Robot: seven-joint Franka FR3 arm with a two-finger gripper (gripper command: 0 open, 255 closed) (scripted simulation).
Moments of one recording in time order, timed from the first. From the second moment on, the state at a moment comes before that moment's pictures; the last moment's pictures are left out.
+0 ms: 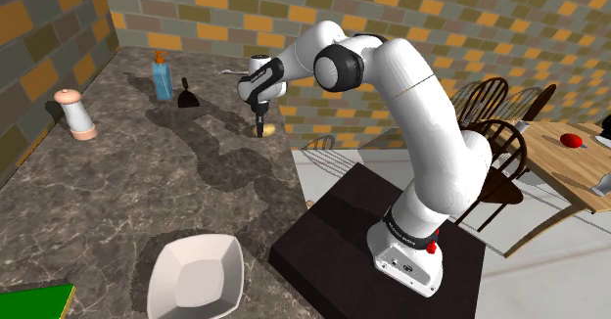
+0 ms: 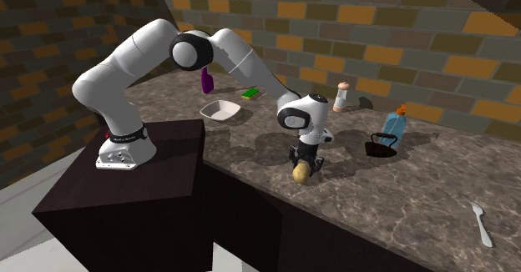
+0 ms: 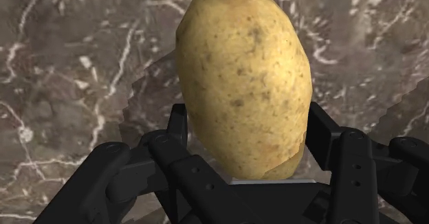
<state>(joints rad) -0.06 1.01 -0.15 -1.40 0.10 2.34 -1.04</state>
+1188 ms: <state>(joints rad) -0.05 0.88 -0.16 -1.46 0.10 2.27 -1.05</state>
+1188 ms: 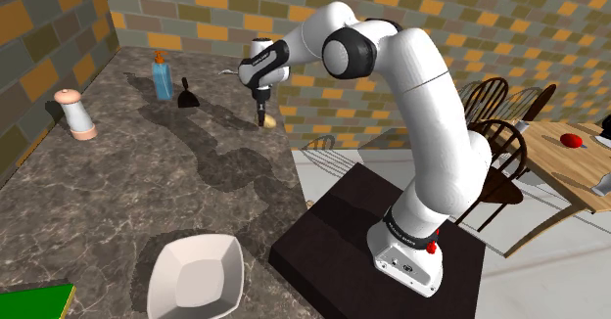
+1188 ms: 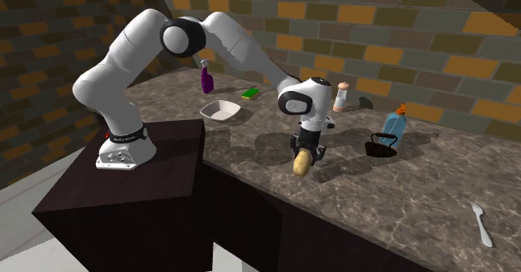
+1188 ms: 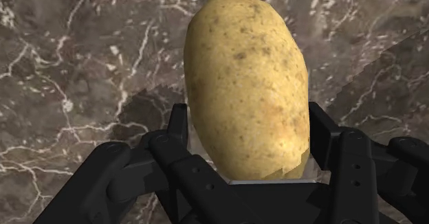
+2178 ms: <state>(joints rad) 0.00 0.72 -0.17 -1.55 0.08 2.20 -1.01</state>
